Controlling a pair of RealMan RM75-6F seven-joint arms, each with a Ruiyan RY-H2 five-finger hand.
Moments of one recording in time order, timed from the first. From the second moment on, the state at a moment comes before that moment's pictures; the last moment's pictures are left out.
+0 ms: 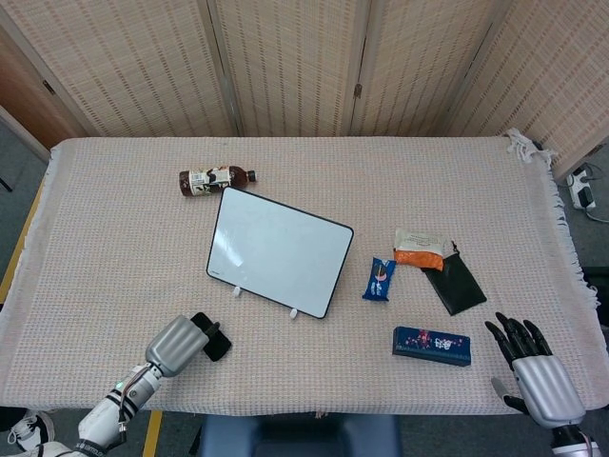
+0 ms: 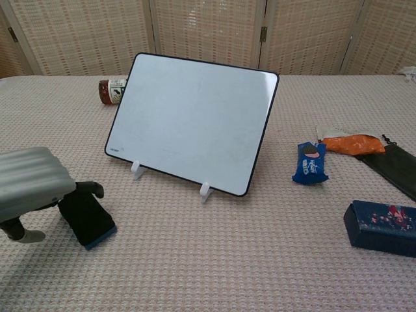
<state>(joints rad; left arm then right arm) -0.51 -1.33 0.01 -1.76 1.38 0.94 0.97 -0.02 -1.07 -0.11 -1.73 -1.66 1.44 -0.16</state>
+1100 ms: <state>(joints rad) -0.54 -1.44 0.02 -1.55 1.69 1.20 0.55 -0.03 -1.07 -0.10 -1.74 -1.63 1.44 -0.17</state>
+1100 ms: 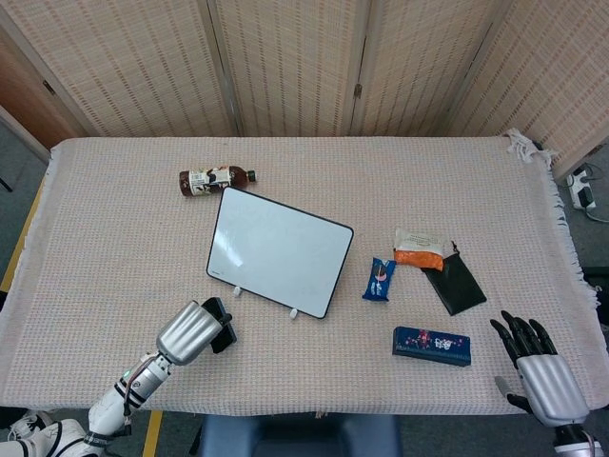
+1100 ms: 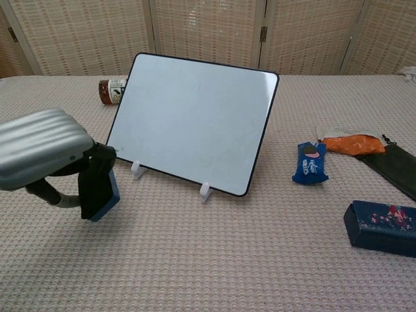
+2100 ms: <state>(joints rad) -0.76 -1.90 -0.31 -1.26 1.39 1.18 0.91 0.00 -1.00 -0.09 -1.74 -1.60 1.41 -0.03</state>
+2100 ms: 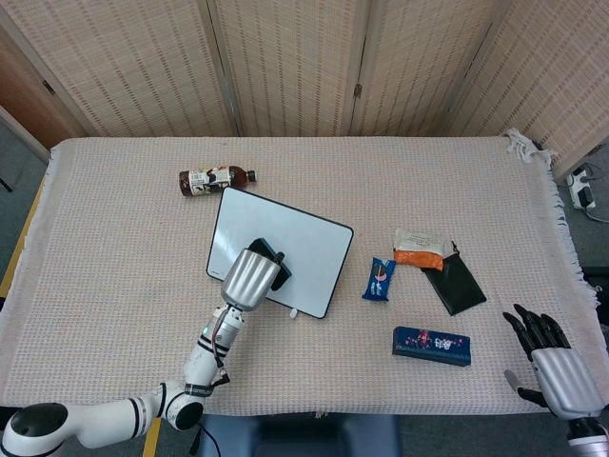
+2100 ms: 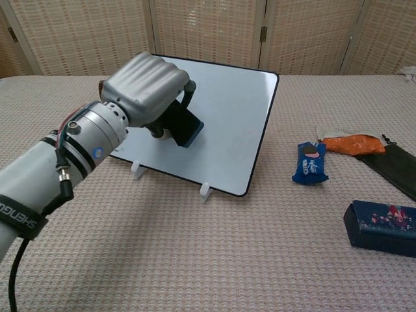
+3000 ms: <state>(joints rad) -0.83 -1.97 -0.27 -1.19 1.40 1.23 0.82 -0.02 -0.99 -0.08 -1.74 -1.60 1.45 0.00</state>
